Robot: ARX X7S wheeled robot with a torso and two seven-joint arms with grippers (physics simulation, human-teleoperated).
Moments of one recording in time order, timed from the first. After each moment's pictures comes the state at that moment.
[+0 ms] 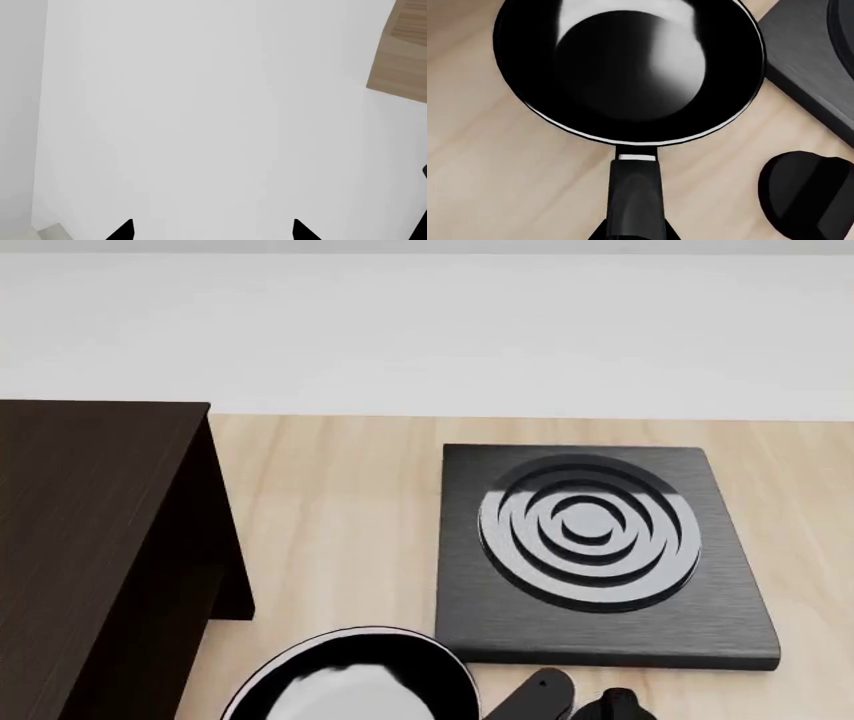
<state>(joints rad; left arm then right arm) 0.04 -0.37 -0.26 -1.31 0.00 -0.08 -0.21 0.77 0.77 -0.70 -0.49 1.57 1.34 0.59</state>
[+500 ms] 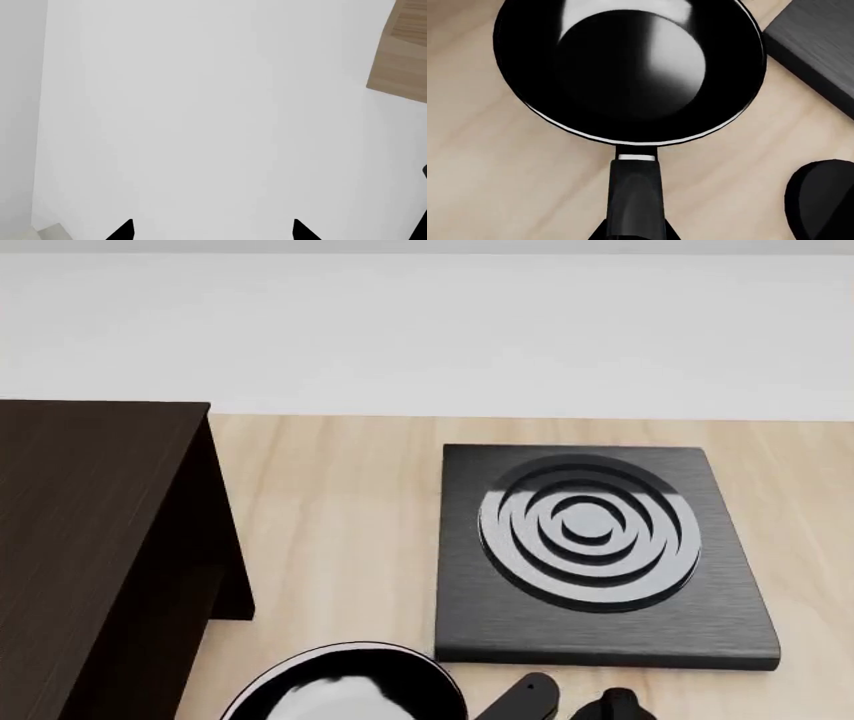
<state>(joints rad) 0.04 -0.37 -0.26 -1.31 0.00 -0.08 -0.21 0.75 0.73 -0.78 -0.40 1.34 1.26 0.37</state>
